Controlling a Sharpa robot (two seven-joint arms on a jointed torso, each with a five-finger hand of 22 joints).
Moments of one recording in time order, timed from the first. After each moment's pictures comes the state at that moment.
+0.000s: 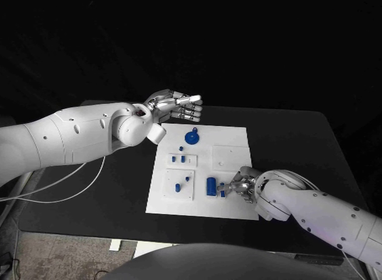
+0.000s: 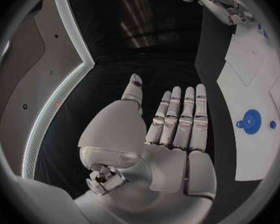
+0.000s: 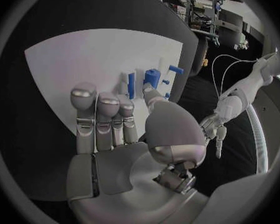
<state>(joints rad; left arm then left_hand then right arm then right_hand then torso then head) 1.25 -0.76 -0.14 1.26 -0.09 0.02 0.28 1.22 0.02 -0.14 -0.01 0.07 0.96 0.16 0.07 0.06 1.08 0.15 0.07 0.06 1.00 0.17 0.06 0.06 0.09 0.93 0.16 0.16 0.07 0.78 -0.59 0.16 1.39 -1.24 -0.10 -0.59 1.07 -0.06 0.11 0.04 0.10 1.23 0.04 0.07 0.08 1.35 -0.04 0.99 1.21 1.44 -0.09 1.01 0.93 0.05 1.47 -0.11 0.73 1.31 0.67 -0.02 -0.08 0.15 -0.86</state>
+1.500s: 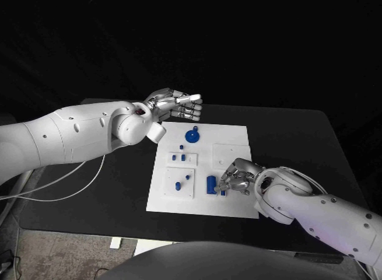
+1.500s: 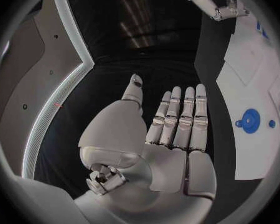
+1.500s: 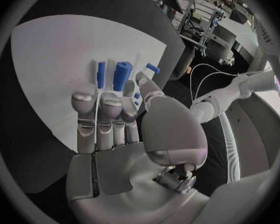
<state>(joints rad) 1.25 -0.76 -0.14 1.26 -0.09 0.02 0.28 1.23 0.03 -0.14 -0.01 0.07 0.96 0.17 0.07 0.06 1.08 0.15 0.07 0.06 1.00 0.17 0.06 0.06 0.09 0.93 0.16 0.16 0.07 0.77 -0.65 0.17 1.52 -1.38 -0.15 -0.42 1.20 -0.12 0.13 -0.10 0.22 1.28 -0.03 0.07 0.98 1.39 -0.08 1.06 1.28 1.45 -0.12 1.01 0.95 0.04 1.47 -0.14 0.77 1.31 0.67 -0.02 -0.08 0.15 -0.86</state>
